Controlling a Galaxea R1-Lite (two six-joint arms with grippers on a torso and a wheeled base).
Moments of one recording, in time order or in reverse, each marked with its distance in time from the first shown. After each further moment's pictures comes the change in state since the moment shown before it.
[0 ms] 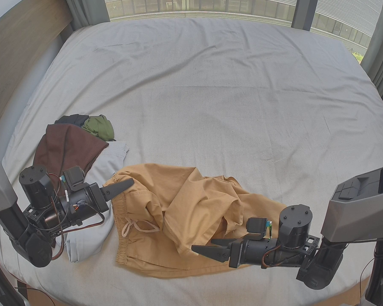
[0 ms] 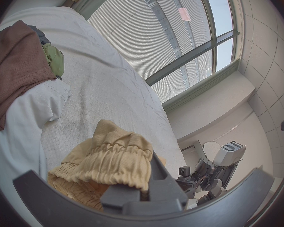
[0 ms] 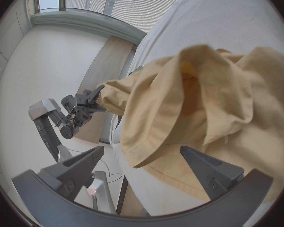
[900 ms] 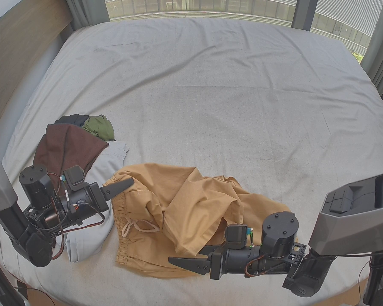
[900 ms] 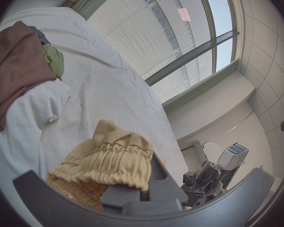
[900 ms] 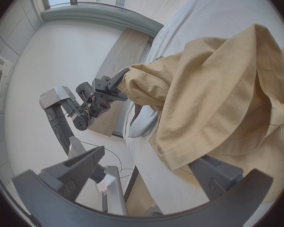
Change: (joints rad) left arm 0.001 0.002 -0.003 0.000 0.000 0.000; right arm 0.112 0.023 -0.082 -0.005 0.034 0.005
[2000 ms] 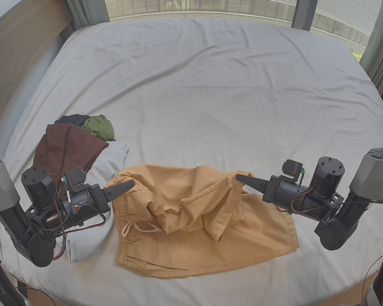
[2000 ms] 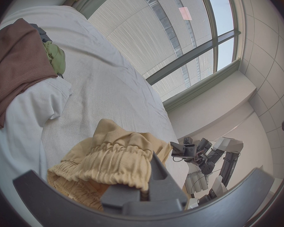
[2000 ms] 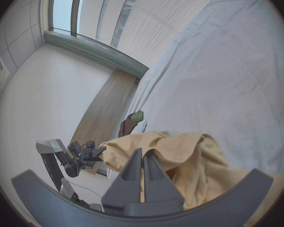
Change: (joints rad) left arm 0.000 0.017 0.000 0.000 0.000 0.006; right arm -0.399 -0.128 -0.084 0.004 0.061 0.048
